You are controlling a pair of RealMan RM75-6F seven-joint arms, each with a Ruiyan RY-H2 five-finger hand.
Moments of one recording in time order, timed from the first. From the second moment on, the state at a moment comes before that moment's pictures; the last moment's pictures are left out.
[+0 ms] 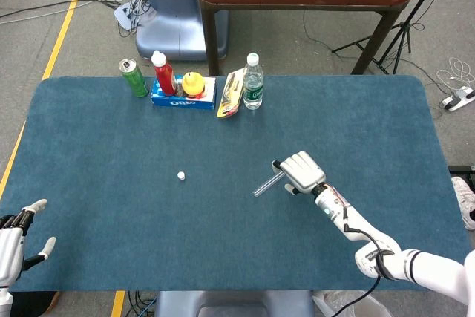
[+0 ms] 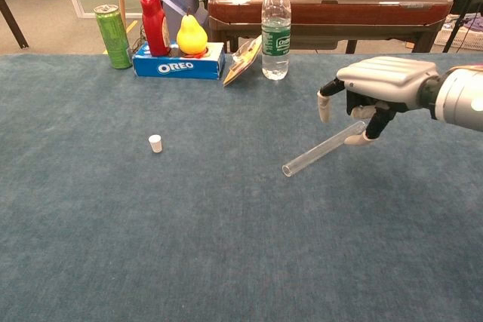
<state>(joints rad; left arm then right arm) 0.01 -1.10 -0.02 -1.80 1.49 1.59 0.19 0.73 -1.48 0.17 -1.37 -1.36 0.79 -0.25</state>
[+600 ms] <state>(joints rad) 0.01 -1.11 -0.03 -1.79 1.46 1.58 0.18 0.81 -1.60 0.15 -1.18 -1.31 0.71 -0.21</state>
